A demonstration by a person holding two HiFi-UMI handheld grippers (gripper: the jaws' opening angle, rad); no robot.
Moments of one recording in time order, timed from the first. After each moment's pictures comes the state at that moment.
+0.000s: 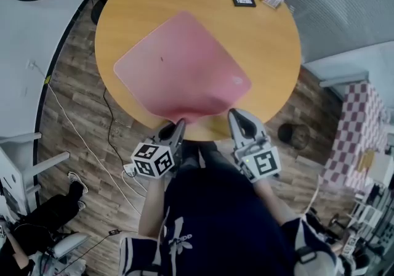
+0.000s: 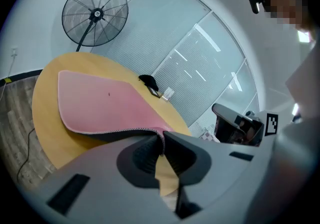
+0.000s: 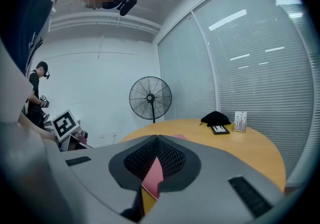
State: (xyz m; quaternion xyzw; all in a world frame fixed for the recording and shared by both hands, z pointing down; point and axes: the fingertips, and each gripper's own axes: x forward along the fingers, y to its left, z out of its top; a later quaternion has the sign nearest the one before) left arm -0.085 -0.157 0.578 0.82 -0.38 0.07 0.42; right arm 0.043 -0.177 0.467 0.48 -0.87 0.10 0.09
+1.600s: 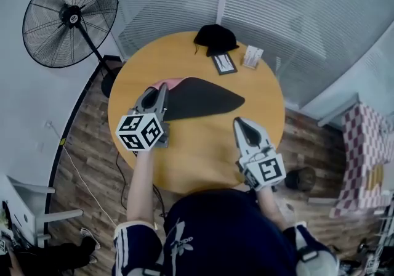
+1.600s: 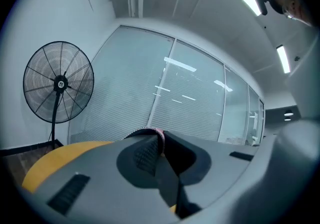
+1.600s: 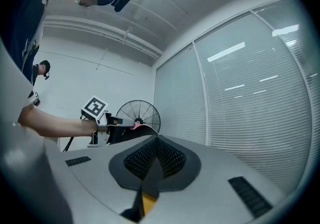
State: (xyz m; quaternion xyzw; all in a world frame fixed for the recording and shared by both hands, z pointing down) left arm -0.093 -0.424 0.345 0.88 -0.45 -0.03 0.14; right arm 0.098 -0.282 0.341 0.53 -0.85 -0.04 0.02
